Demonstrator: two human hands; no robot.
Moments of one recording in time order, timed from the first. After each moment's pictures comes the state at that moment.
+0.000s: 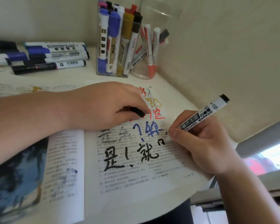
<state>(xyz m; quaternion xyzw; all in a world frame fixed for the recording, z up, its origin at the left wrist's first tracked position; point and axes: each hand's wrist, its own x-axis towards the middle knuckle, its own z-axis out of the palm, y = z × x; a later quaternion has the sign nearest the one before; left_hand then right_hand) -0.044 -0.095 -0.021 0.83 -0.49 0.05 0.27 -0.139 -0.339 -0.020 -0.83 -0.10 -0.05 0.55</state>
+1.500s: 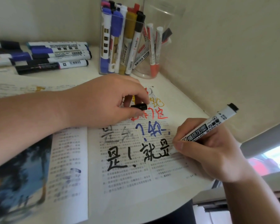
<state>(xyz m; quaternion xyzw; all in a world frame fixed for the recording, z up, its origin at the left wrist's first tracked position) -0.049 -0.092 -0.015 0.85 -0.41 0.06 0.32 -0.149 -0.344 -0.018 -0.80 -0.15 0.00 0.58</state>
